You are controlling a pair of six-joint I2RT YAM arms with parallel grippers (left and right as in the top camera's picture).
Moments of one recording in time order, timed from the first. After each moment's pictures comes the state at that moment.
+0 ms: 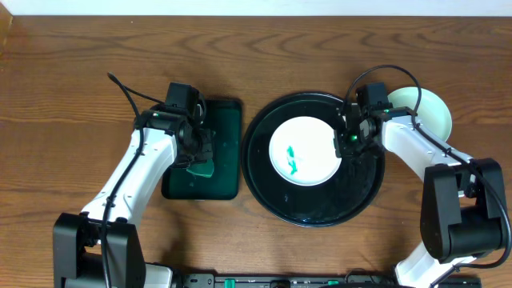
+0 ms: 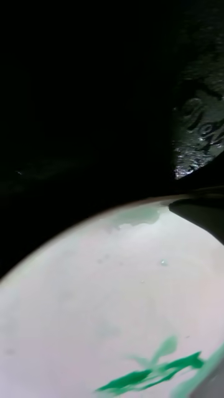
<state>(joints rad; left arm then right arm) -0.17 1.57 1.07 -0.89 0.10 -0.30 0.17 1.83 1.07 -0.61 -0.25 0.07</state>
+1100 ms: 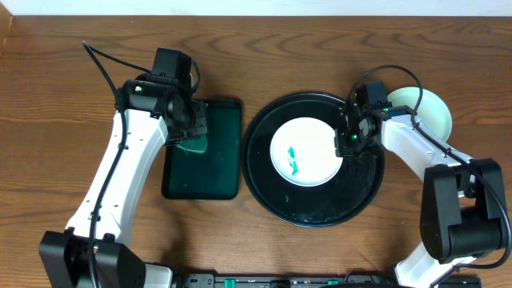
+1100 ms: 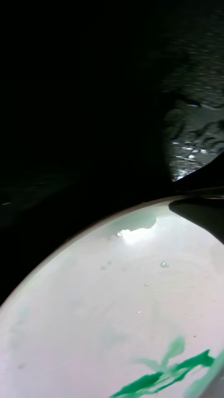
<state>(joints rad) -0.18 1.57 1.40 -1.13 0.03 -0.31 0.18 1.83 1.08 -0.65 -0.21 0.16</state>
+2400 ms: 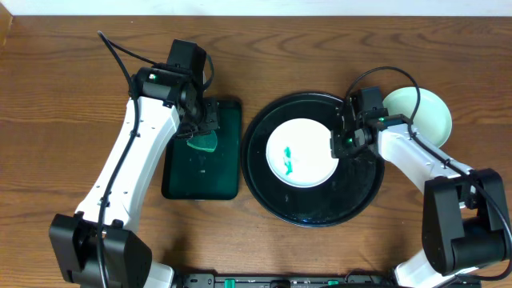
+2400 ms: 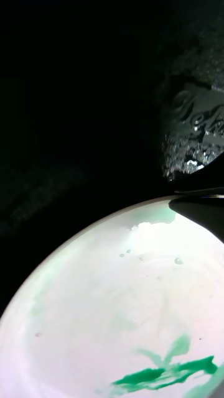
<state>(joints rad) -0.23 1.65 1.50 -1.20 0.05 -0.35 0.22 1.77 1.01 -0.54 -0.18 0.19</state>
